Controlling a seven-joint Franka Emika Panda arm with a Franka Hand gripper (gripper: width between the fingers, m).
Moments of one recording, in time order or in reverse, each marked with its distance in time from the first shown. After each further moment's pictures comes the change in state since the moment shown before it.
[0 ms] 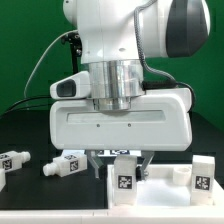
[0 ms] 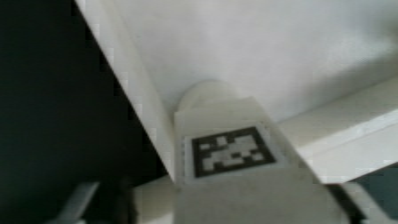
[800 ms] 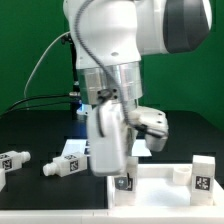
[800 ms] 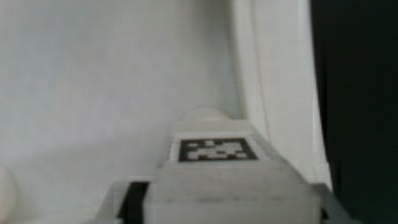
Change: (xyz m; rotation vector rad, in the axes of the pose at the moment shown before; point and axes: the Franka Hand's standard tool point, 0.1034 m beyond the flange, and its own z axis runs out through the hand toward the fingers) arm 0.000 -0.004 0.003 -0.014 -0.095 1.363
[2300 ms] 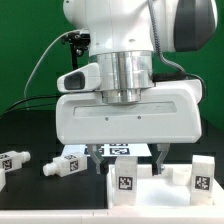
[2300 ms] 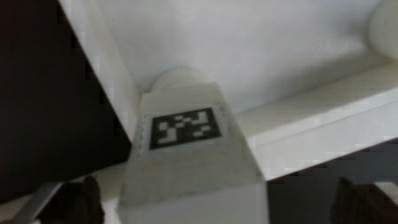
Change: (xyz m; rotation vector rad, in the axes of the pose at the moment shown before) arm -0.010 -0.002 -0.011 0.032 0.110 -1.467
